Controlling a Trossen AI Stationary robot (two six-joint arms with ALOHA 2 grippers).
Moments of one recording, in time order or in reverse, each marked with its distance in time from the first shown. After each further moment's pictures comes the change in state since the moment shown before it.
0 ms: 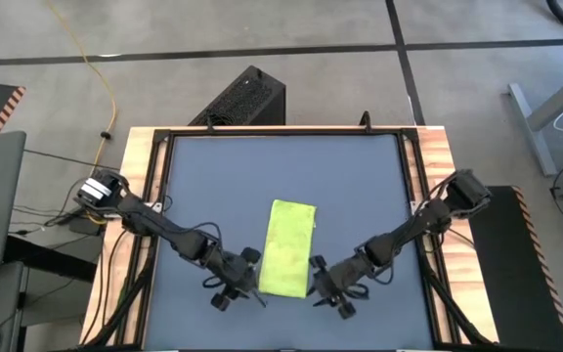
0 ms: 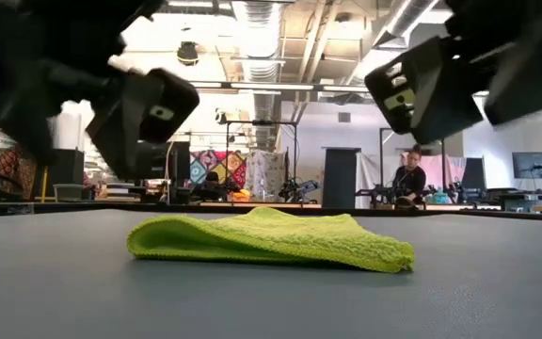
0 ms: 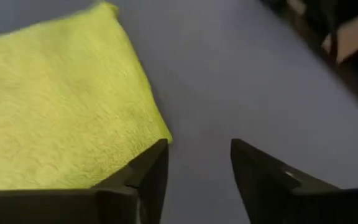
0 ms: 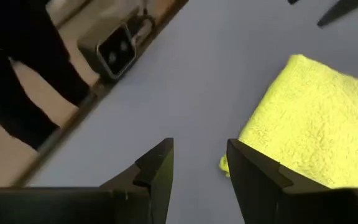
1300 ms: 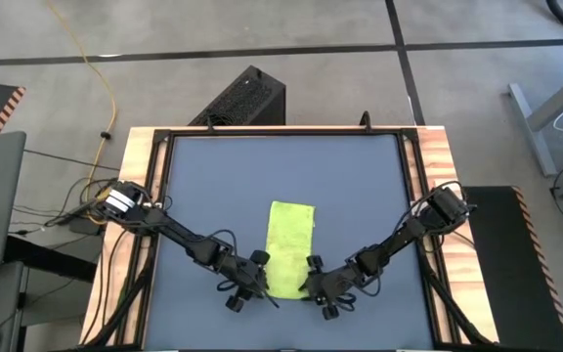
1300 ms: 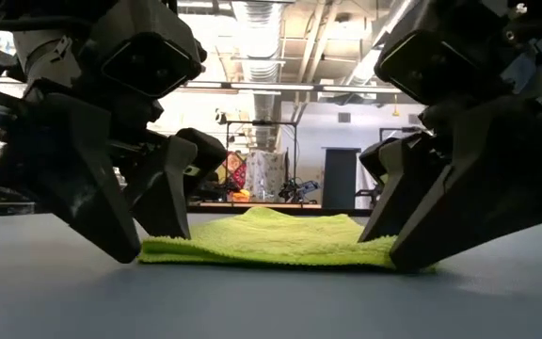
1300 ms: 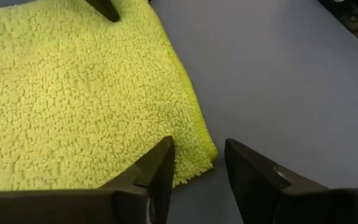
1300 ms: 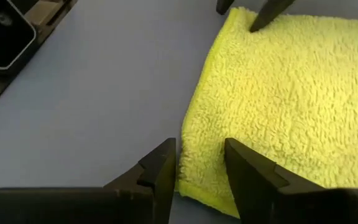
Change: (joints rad) left arm 0.029 0.210 0.003 0.164 -0.004 -0.068; right arm 0.016 0.225 0.005 0.146 0.189 0.203
